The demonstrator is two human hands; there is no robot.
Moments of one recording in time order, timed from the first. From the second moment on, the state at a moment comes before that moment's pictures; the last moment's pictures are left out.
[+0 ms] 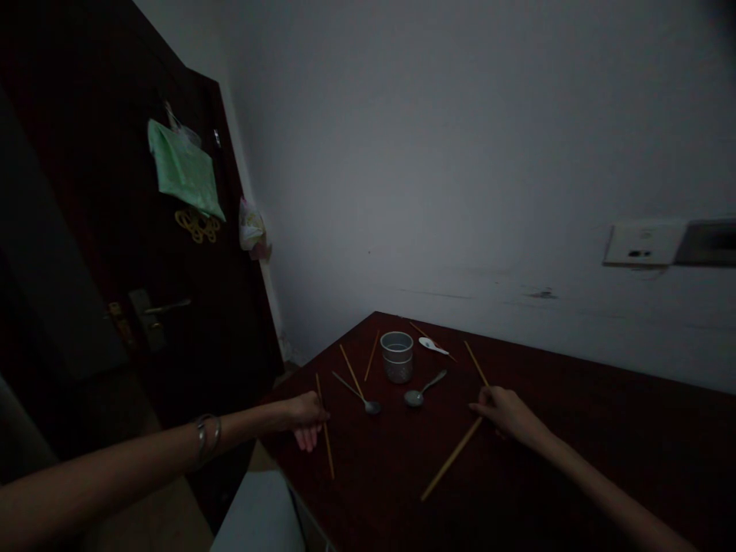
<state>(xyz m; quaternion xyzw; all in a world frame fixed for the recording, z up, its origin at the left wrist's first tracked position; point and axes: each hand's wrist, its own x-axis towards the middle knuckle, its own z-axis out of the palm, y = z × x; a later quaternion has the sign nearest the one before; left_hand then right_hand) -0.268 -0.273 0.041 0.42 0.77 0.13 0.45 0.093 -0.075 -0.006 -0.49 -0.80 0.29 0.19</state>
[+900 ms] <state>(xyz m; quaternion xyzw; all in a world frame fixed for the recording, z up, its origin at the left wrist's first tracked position) -0.185 -0.121 0.028 0.57 0.59 0.53 0.22 0.134 -0.111 -0.011 -0.43 -0.77 0.32 0.35</state>
